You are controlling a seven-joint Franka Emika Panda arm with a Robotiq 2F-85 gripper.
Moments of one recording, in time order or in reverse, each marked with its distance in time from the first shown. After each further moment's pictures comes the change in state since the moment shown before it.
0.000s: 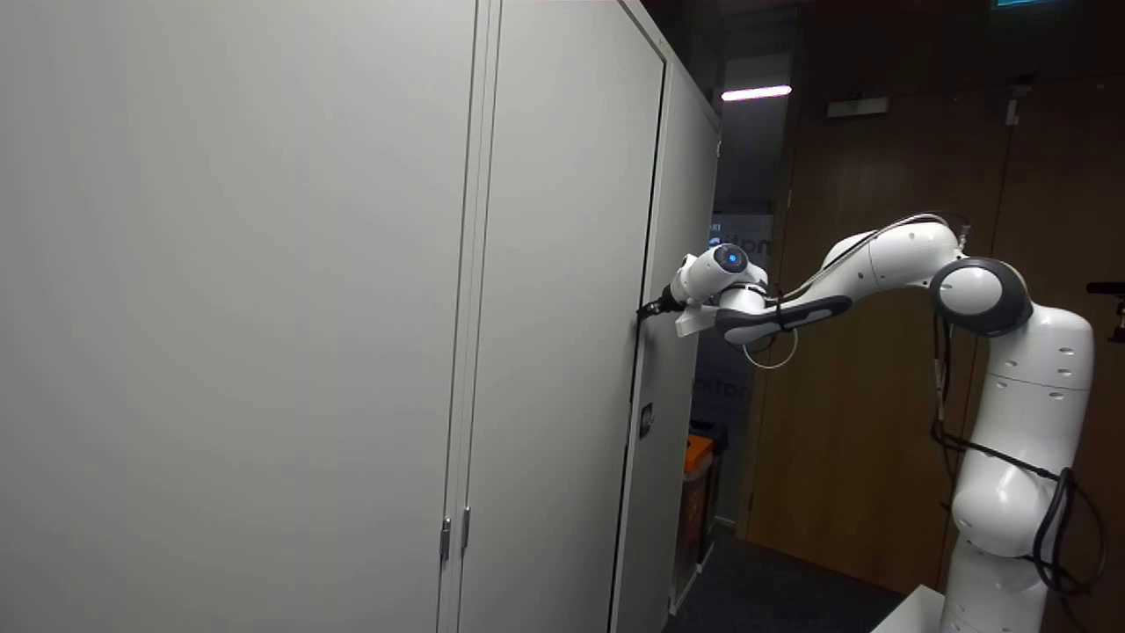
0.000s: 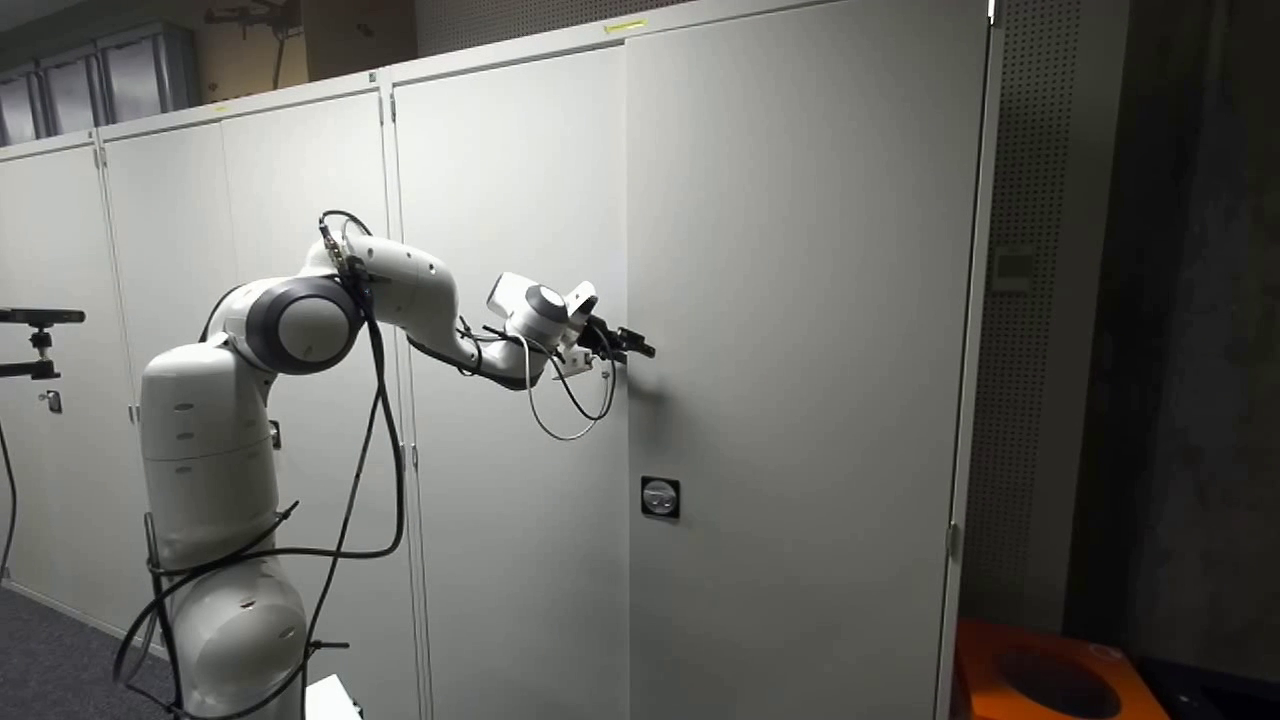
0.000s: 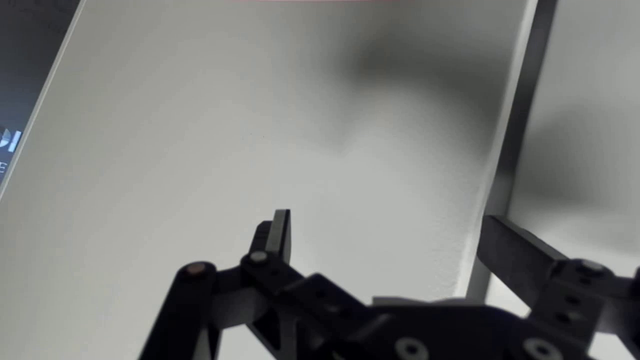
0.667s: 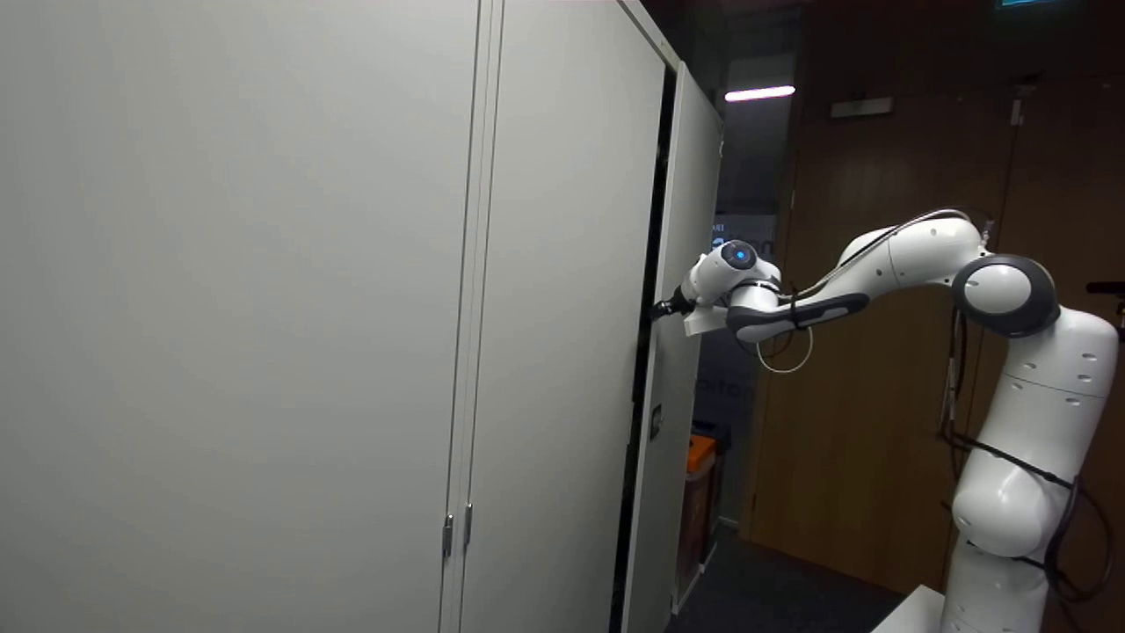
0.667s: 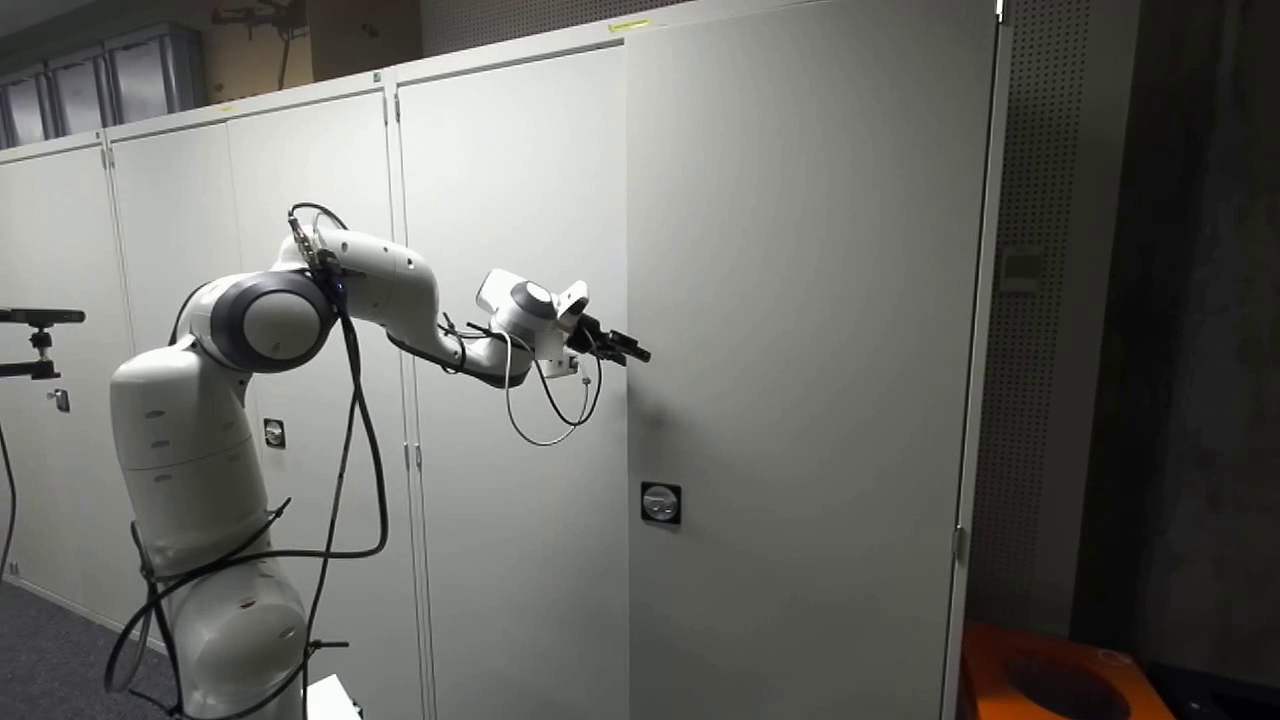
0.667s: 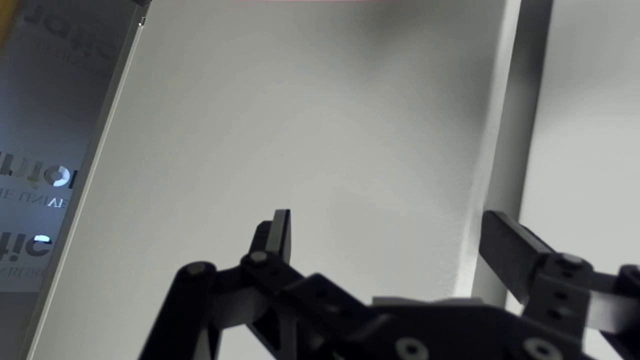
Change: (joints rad) arm 0.000 -0.090 0.000 -0.083 0.010 -0.082 0.103
